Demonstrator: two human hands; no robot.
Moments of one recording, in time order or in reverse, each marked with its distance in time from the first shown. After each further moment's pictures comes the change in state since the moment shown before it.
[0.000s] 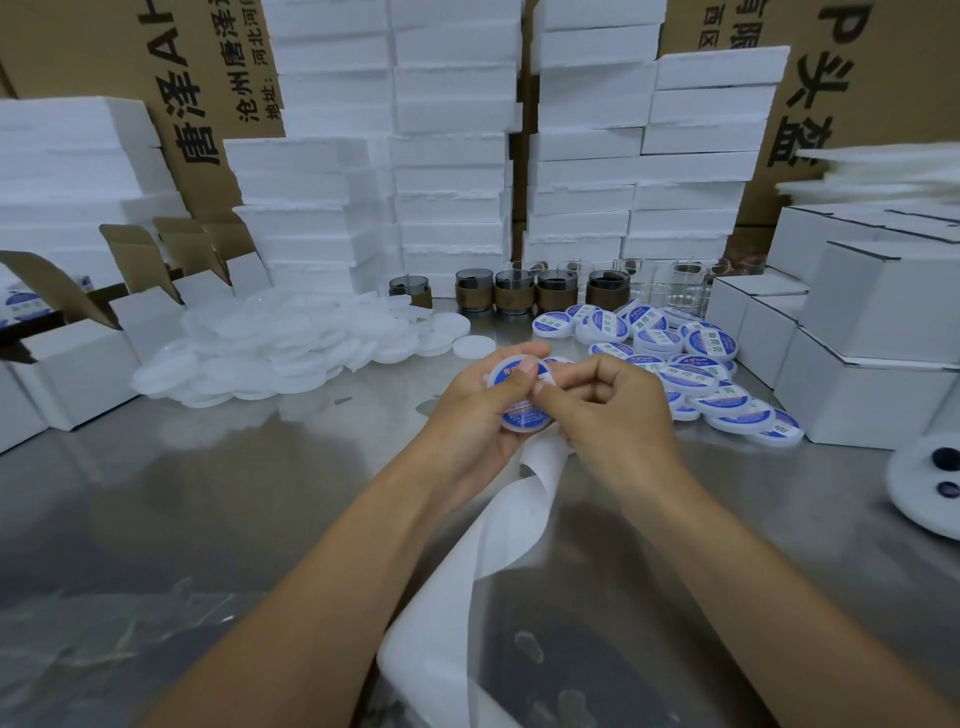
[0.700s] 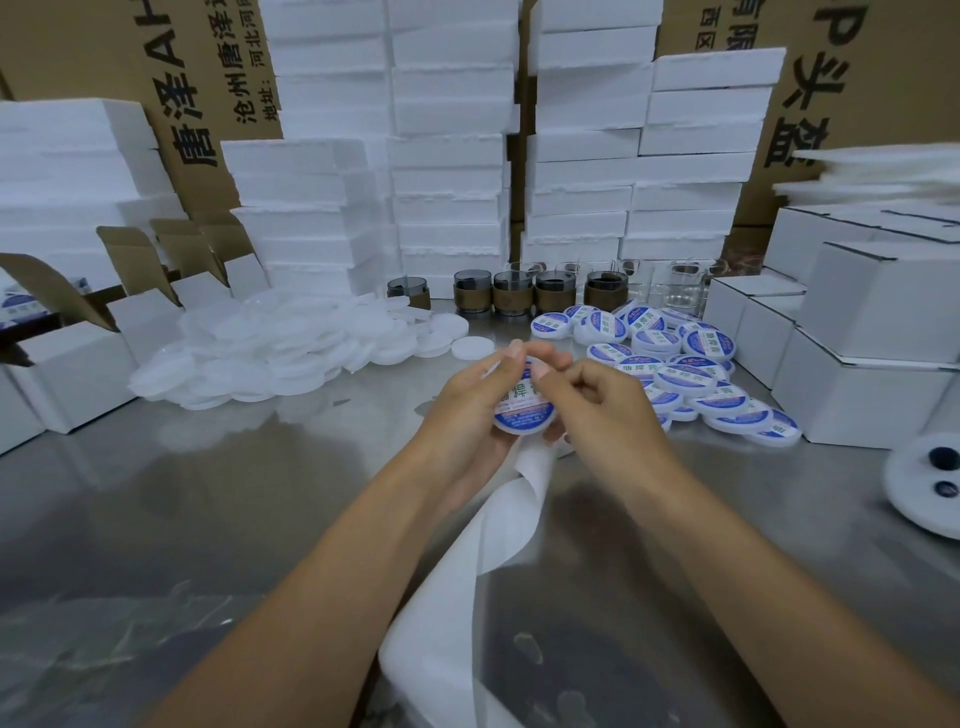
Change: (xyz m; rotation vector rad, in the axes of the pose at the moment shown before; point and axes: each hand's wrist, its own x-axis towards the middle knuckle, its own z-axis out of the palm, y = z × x) left_hand -0.002 0.003 0.004 0.004 -0.007 0.003; right_hand 0.001 0.000 -0.001 -0.126 -0.105 -0.003
